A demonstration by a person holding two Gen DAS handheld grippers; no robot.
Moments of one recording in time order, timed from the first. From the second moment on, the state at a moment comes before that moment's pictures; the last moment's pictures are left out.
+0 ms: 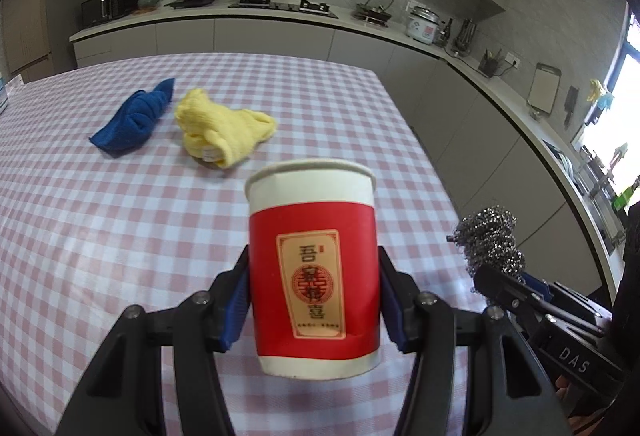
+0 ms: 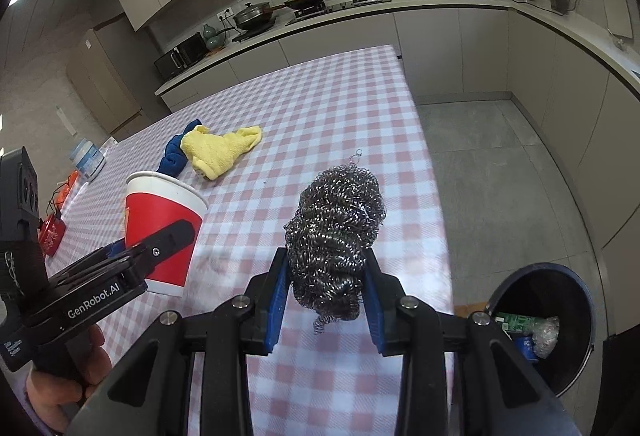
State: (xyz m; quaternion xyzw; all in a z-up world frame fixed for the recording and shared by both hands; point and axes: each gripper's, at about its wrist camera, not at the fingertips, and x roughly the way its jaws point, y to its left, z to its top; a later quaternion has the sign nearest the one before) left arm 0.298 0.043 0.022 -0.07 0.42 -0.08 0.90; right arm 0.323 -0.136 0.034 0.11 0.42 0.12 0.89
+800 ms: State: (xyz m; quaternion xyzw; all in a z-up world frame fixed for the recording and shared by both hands) left arm 0.274 -0.158 0.011 0.00 0.44 -0.26 0.86; right arm 0.222 -0.320 0.028 0.18 0.41 -0.04 0.90
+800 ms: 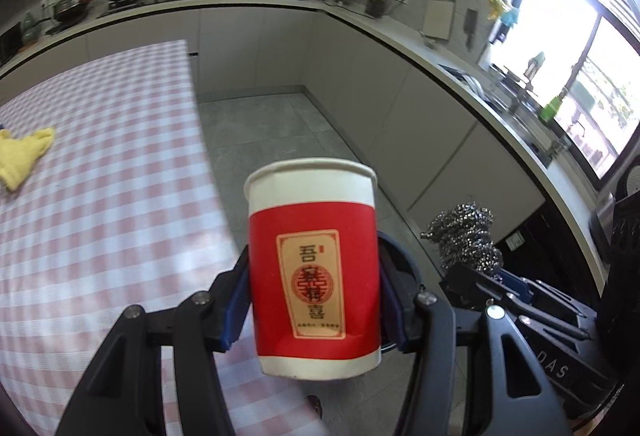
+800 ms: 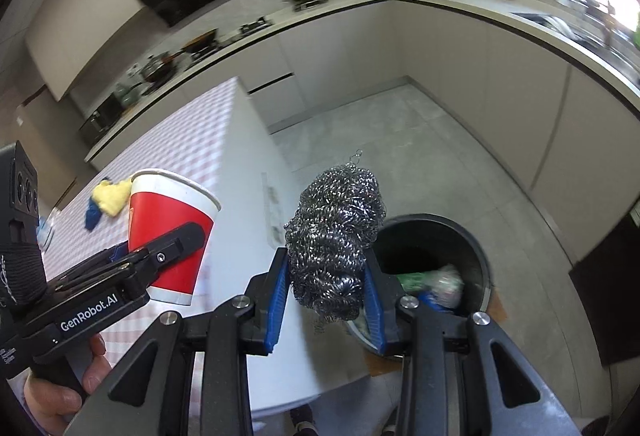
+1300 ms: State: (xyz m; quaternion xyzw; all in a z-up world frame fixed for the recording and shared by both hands) left arm 0.263 -0.242 -0.044 0.03 0.50 -0.28 0.82; right arm 0.194 -0.412 -0.024 0.21 0.45 -0.09 0.87
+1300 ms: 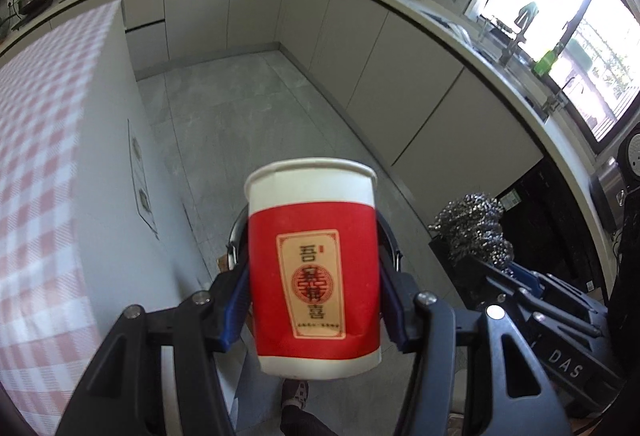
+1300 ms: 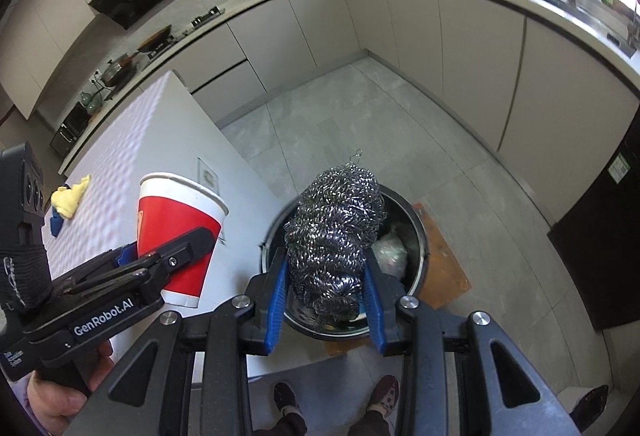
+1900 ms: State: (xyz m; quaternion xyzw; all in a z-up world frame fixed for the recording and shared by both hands) left arm 0.272 -0.267 -0.110 0.03 0.56 -0.20 0.80; right arm 0.262 -0.442 -0.120 0.20 0.52 -0.03 0.83
